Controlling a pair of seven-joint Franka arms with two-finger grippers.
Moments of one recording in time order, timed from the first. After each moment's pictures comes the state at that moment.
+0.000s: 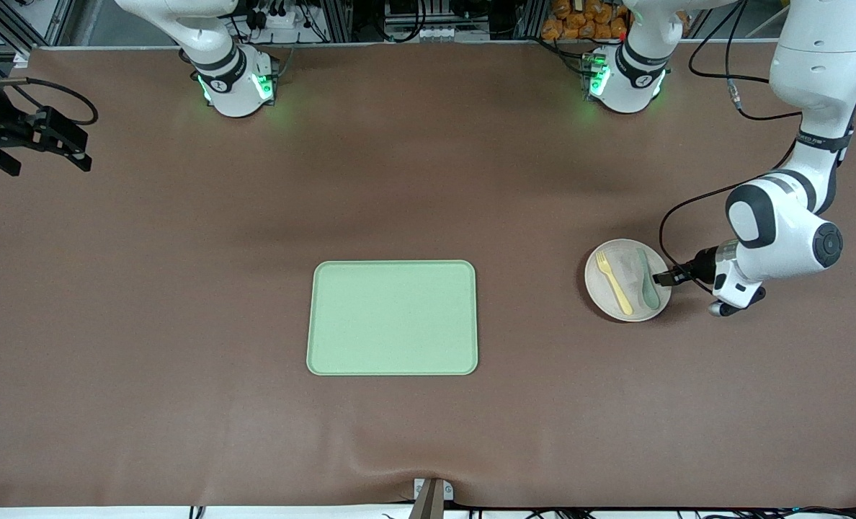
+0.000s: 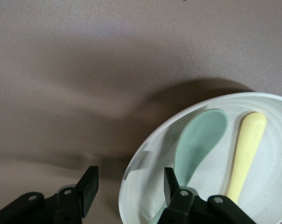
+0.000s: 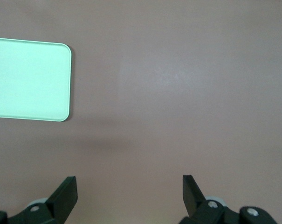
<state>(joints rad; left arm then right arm) 0.05 0.47 0.05 -2.07 -0.36 2.31 -0.03 -0.03 -0.07 0.08 -1.54 -0.03 1.49 -0.04</state>
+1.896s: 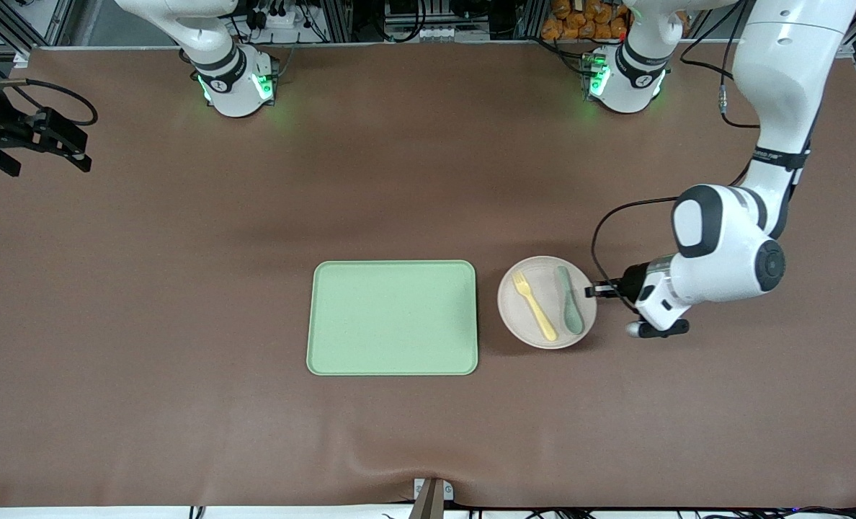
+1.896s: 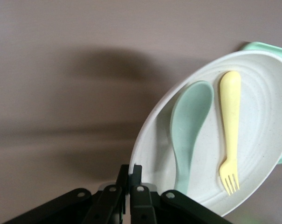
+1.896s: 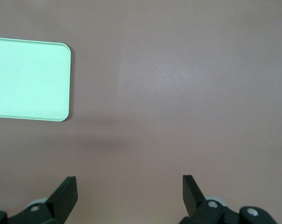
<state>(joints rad) -0.02 0.50 -0.24 -1.77 -0.42 2.18 -0.06 -0.03 -0.07 0.08 -1.54 -0.03 1.49 -0.04</state>
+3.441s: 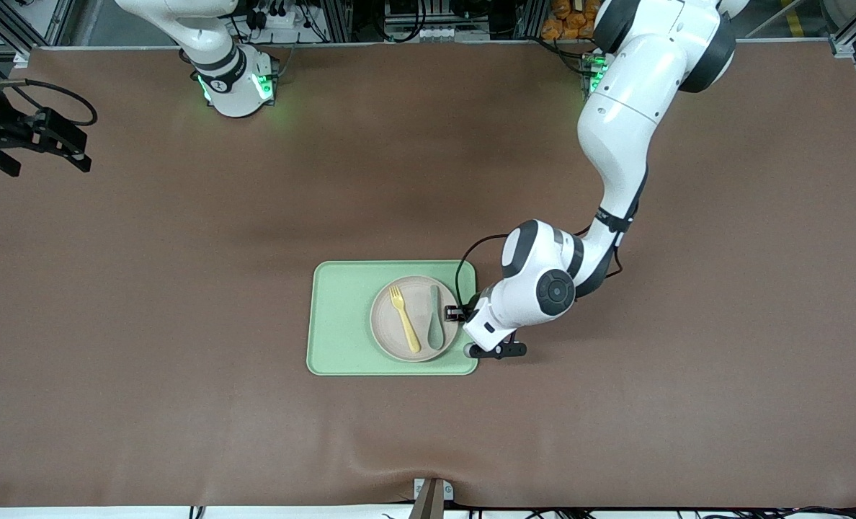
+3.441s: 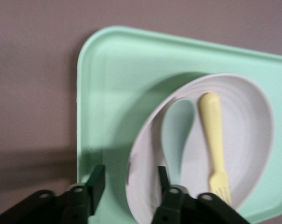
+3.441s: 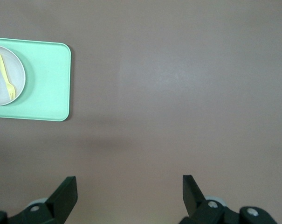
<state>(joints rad) -0.47 0.93 -0.10 -1.24 -0.42 2.27 -0.34 -0.03 -0.07 0.08 -1.54 -0.02 1.49 -0.04</state>
